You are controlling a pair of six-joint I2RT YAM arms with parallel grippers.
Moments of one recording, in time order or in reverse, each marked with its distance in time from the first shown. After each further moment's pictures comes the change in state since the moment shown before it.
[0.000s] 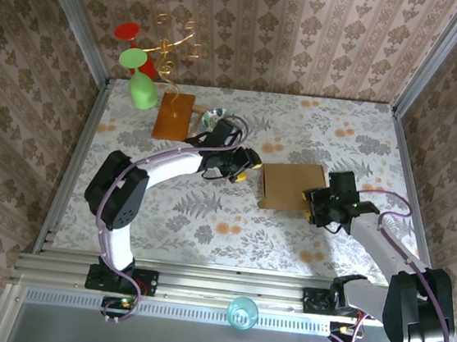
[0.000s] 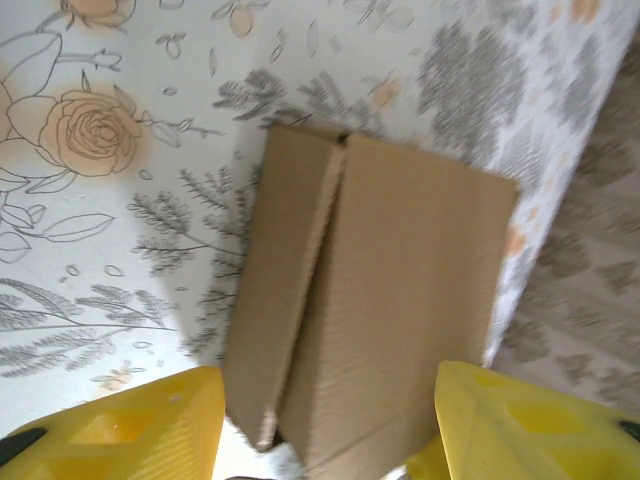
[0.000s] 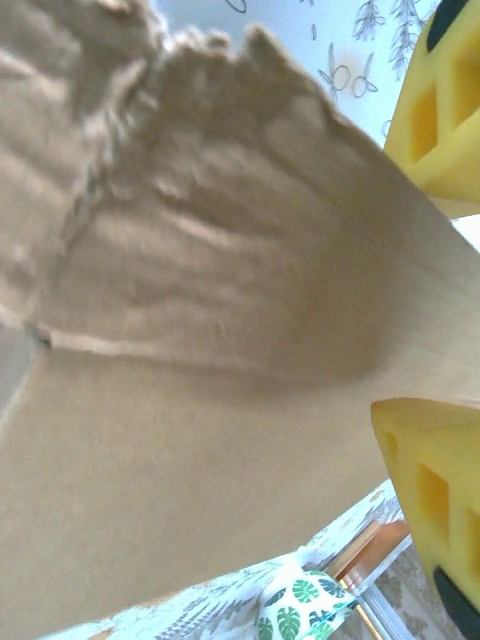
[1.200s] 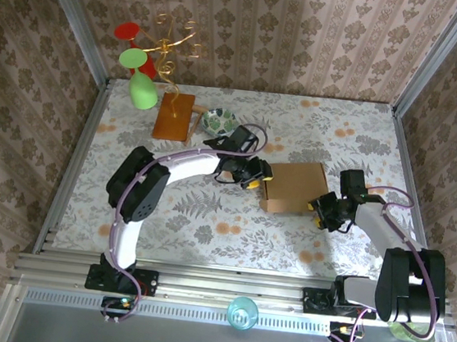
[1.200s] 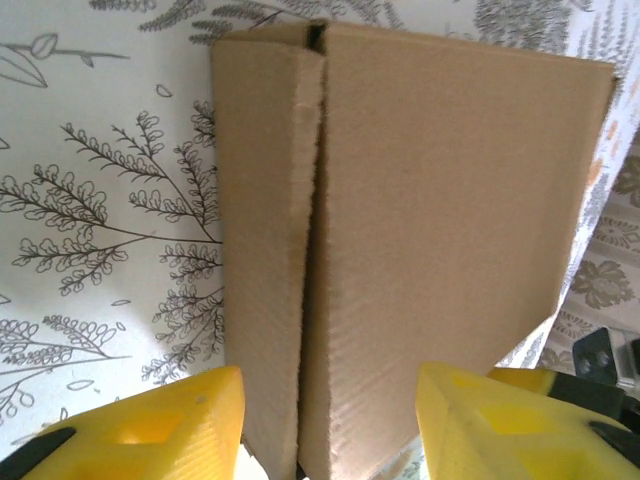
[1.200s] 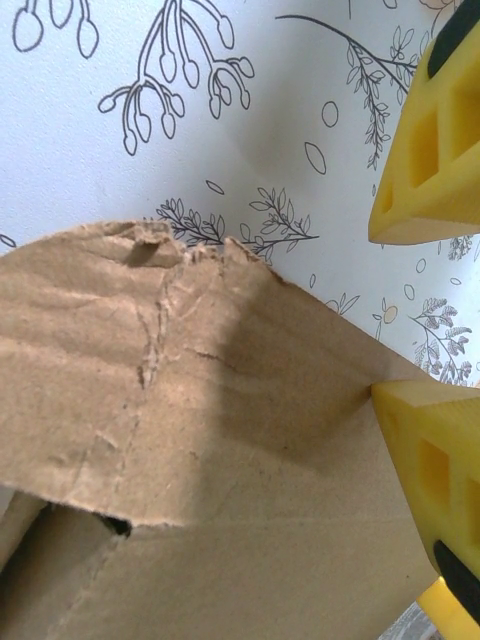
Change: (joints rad) left arm -0.065 0.152 0.117 -0.040 0.043 0.093; right arm -0.155 0.132 0.021 -0.117 -0.105 -0.313
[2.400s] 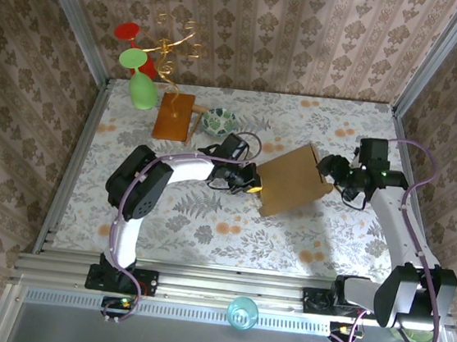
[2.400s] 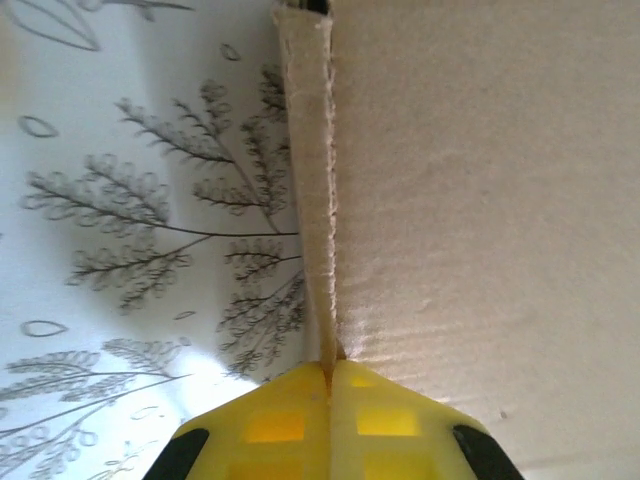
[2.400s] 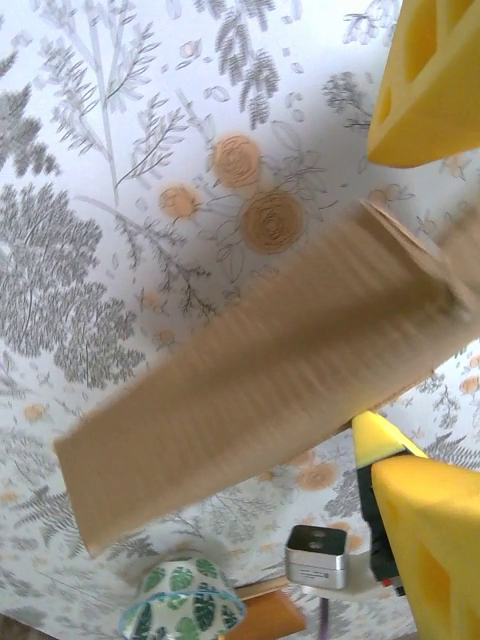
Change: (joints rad) left arm 0.051 0.000 -0.160 0.182 0.126 0.063; right arm -0.051 -0.024 0.365 -0.156 0.026 -0.479
